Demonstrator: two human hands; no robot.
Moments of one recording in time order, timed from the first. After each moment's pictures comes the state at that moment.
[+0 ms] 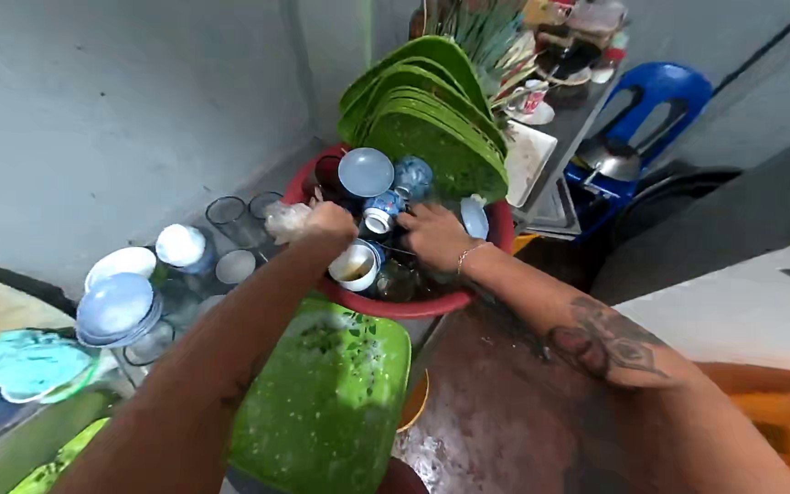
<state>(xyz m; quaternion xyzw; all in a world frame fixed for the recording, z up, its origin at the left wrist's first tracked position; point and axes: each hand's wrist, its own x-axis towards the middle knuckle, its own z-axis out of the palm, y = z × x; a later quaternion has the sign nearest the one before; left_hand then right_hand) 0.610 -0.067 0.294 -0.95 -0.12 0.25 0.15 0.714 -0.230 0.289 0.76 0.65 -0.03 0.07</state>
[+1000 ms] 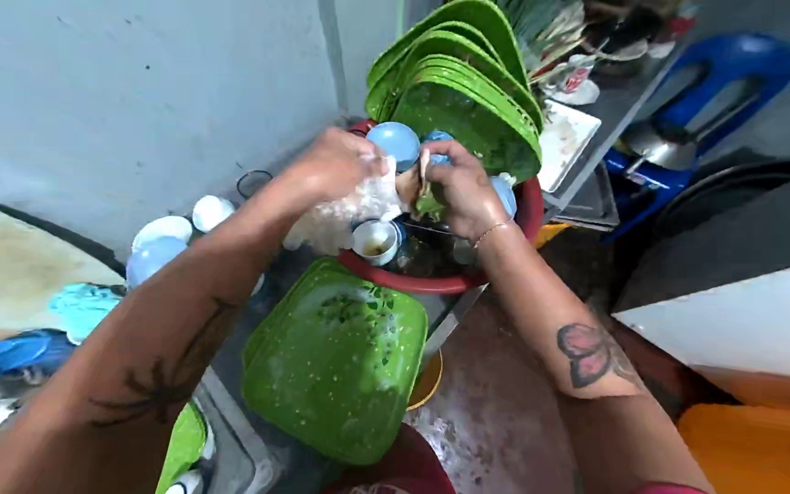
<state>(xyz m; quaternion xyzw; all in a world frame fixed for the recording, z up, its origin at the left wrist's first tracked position) 0.561 -0.066 0.379 -0.91 -0.21 -0.03 -0.36 0.679 -0.217 0.318 0.64 0.24 -0.29 -0.67</state>
